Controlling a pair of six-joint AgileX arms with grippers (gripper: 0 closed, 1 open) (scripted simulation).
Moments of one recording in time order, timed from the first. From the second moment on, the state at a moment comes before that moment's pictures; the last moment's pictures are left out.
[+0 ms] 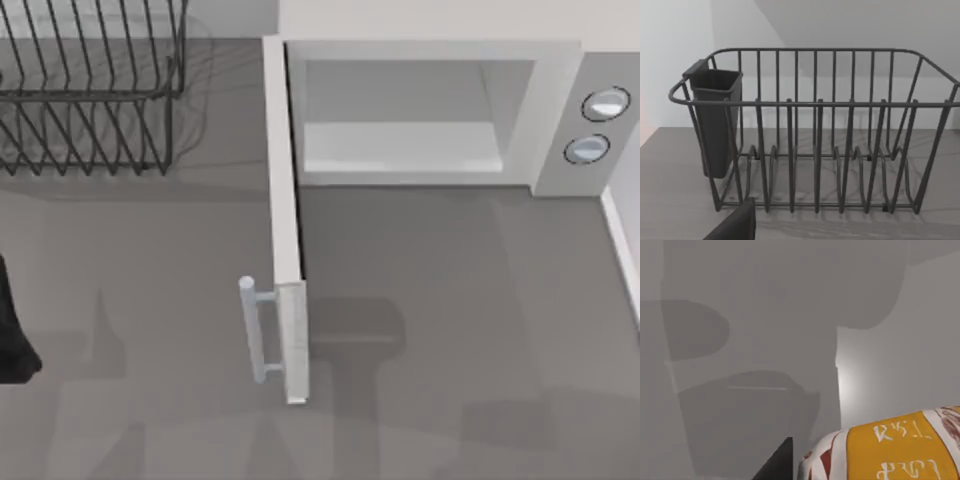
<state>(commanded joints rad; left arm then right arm) 0.00 0.00 0.00 0.00 0.00 0.00 -0.25 1.29 0.87 -1.13 0.00 -0.04</state>
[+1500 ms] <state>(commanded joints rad) 0.00 0.00 0.00 0.00 0.00 0.00 0.55 2.19 1.27 0.28 0.45 0.25</state>
